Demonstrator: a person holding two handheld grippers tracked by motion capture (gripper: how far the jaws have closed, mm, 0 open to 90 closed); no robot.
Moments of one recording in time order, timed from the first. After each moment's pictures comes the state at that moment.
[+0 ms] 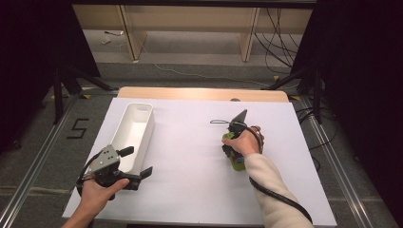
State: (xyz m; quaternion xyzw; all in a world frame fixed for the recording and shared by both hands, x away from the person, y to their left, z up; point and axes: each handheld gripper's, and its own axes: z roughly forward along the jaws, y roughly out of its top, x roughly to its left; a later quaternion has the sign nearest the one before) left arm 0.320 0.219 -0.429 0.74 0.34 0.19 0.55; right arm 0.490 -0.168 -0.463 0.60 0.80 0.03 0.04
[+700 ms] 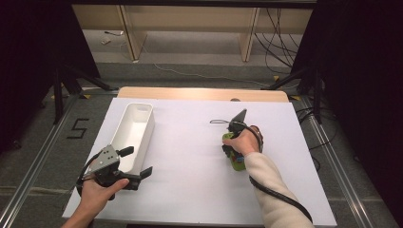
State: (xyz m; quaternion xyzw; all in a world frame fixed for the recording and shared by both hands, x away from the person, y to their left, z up) left arm 0.320 0.220 -0.429 0.74 0.34 0.19 0.55; right arm 0.492 -0.167 -0.462 0.60 0.80 0.03 0.03
